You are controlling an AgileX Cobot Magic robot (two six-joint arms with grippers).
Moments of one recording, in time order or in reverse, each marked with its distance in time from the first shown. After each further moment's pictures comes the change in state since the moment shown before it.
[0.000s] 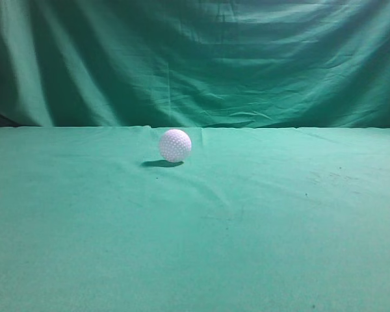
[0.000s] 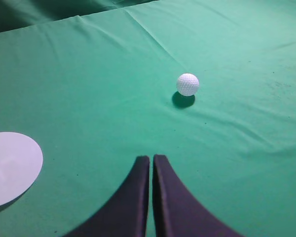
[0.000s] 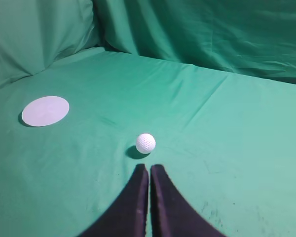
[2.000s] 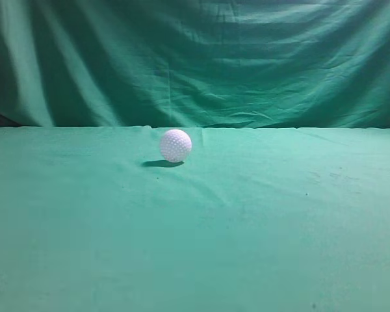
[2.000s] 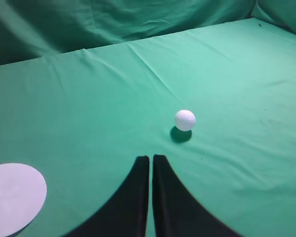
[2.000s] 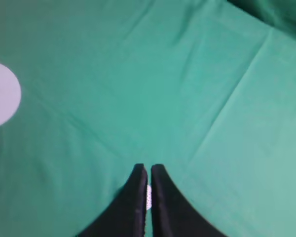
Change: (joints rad) left arm 0.000 0.000 -0.093 -0.001 0.000 -0.043; right arm 0.000 1.513 -1.767 0.059 0.867 -0.129
